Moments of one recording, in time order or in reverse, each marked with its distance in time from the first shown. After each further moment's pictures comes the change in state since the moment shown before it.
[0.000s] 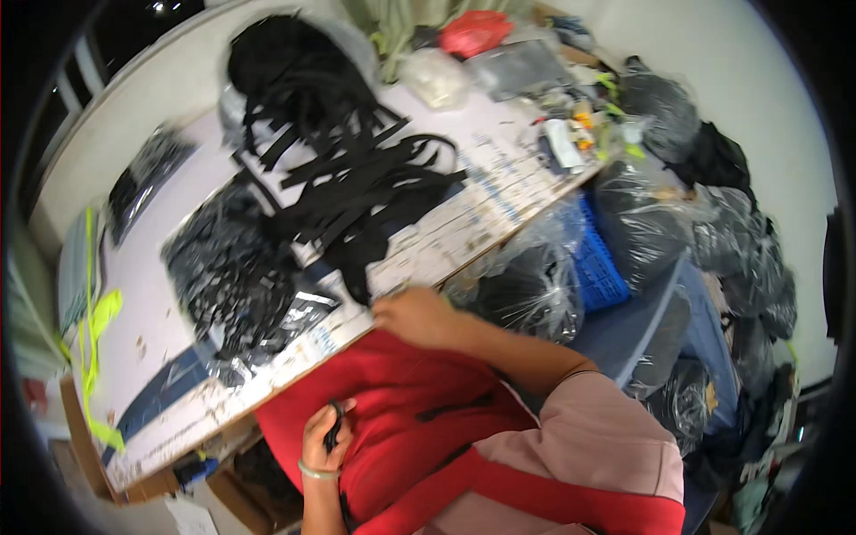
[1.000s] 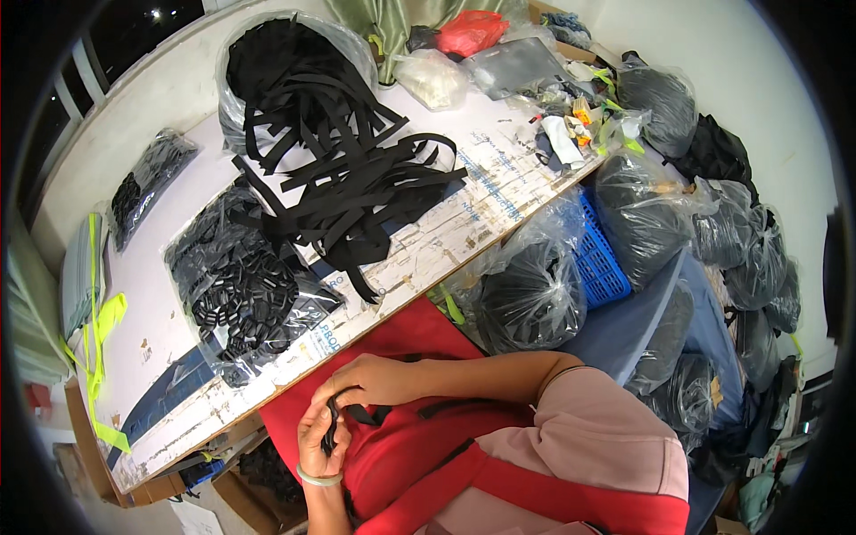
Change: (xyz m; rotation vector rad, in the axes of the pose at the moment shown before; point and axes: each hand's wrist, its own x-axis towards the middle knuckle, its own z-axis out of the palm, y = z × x) left_hand -0.008 0.016 0.033 -0.037 0.024 0.116; right_hand -0.010 -0.079 0.025 0.858 -0.275 -0.267
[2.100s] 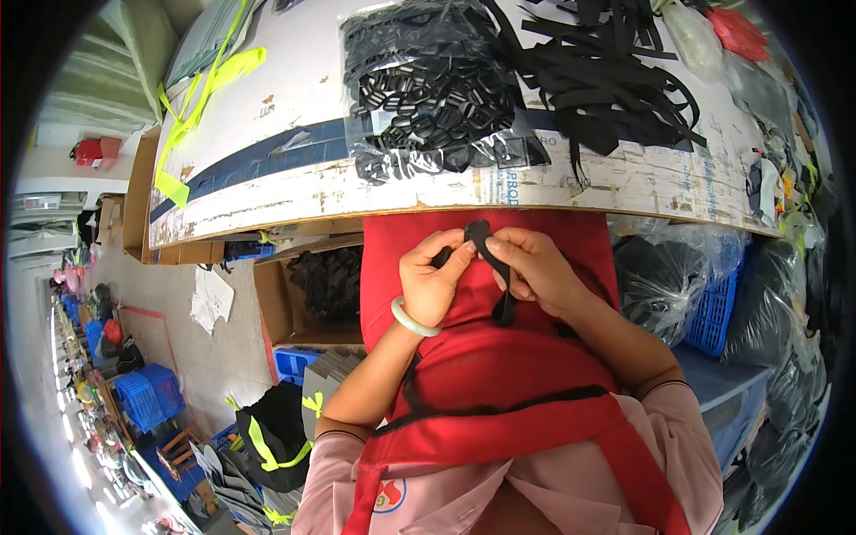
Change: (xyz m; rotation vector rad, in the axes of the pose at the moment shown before) left_hand 0.009 -0.010 -0.006 0.472 0.385 0.475; right_hand 0.003 0.000 0.029 0.604 0.052 0.658
